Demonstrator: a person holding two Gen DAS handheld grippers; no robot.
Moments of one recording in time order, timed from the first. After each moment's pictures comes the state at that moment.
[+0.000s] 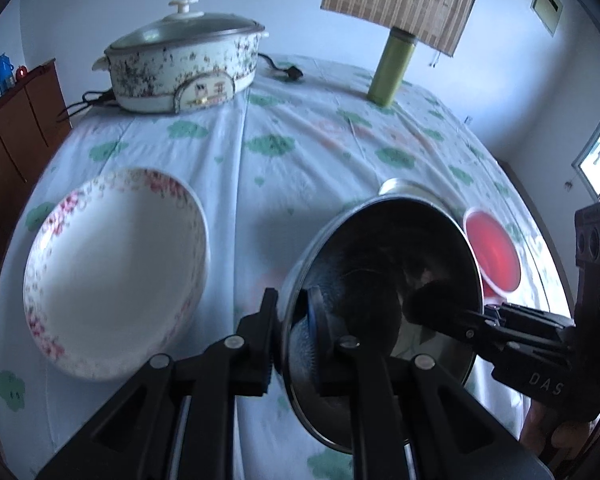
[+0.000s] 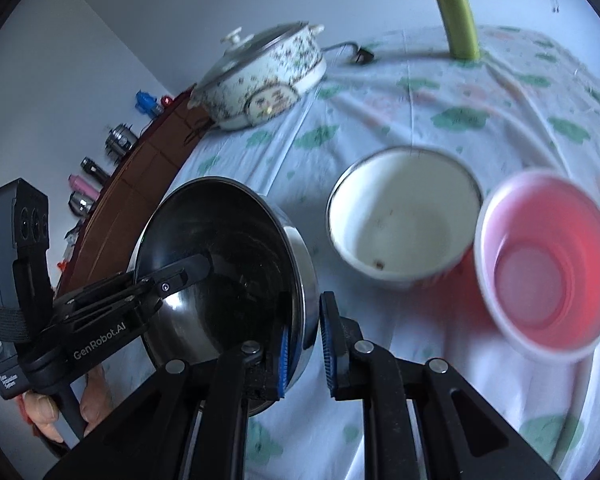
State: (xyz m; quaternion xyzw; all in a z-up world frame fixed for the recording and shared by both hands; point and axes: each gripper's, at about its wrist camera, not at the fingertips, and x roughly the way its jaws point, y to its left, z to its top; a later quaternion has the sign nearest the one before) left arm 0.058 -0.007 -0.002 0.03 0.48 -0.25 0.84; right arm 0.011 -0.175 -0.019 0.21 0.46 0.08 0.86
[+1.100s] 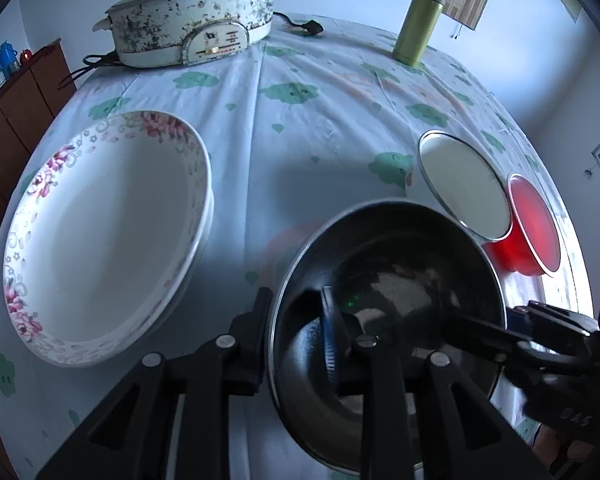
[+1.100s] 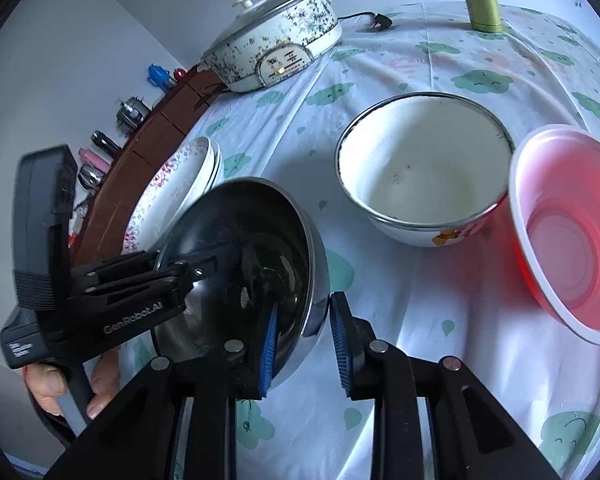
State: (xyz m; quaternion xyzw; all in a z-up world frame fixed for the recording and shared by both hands) left arm 0.066 -0.013 -0.040 0.06 0.53 -0.21 0.82; right arm 0.005 -0.171 -0.045 0.21 0.48 0.12 0.84
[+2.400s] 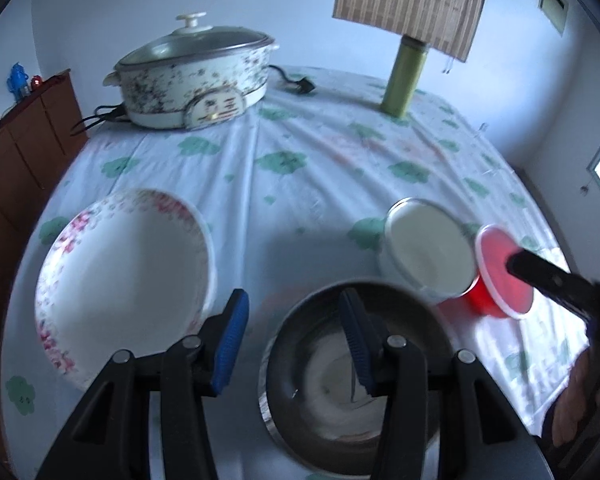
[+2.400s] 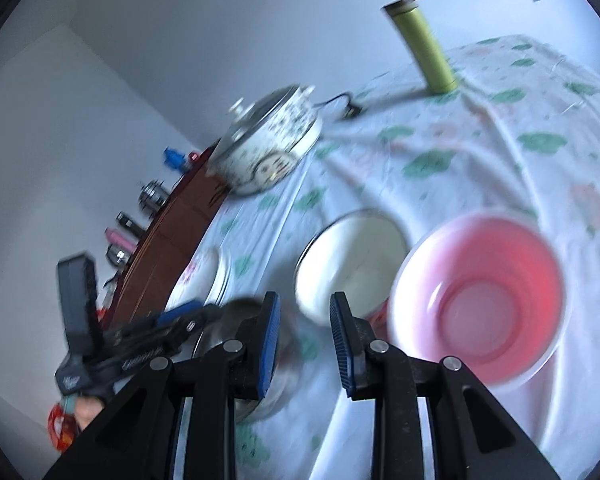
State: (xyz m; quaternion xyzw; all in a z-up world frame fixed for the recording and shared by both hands) left arm 0.066 -0.023 0.010 0.04 0.46 -0.22 0.86; right arm -0.010 -0.255 0.004 0.29 0.35 0.09 0.88
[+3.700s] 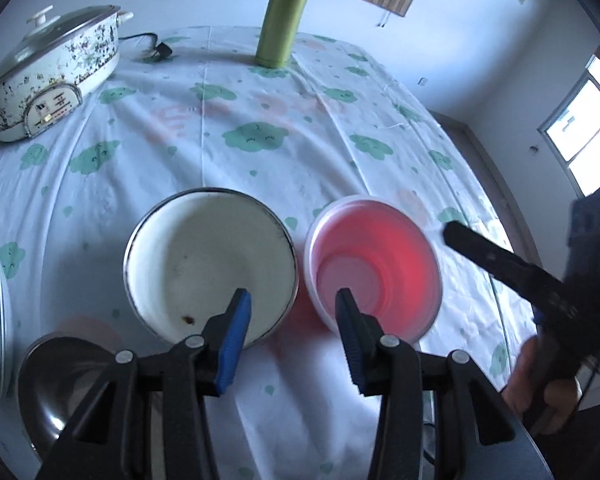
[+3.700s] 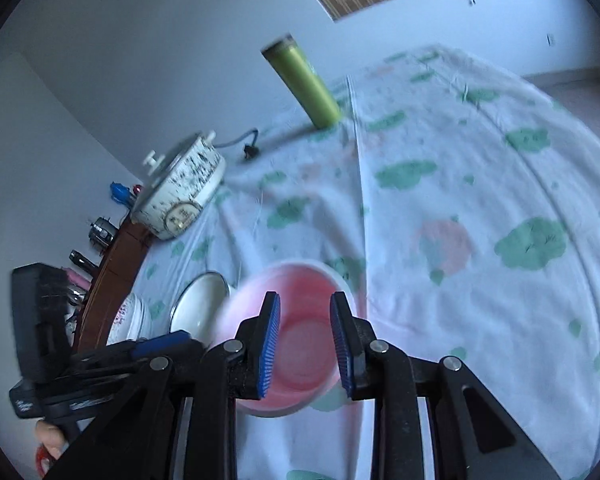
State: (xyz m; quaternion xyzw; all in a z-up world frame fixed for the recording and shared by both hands) left arm 0.052 -0.179 -0.005 0.05 0.53 -0.32 0.78; right arm -0.040 -0.377 -0.011 0.29 0.35 -0.01 0.89
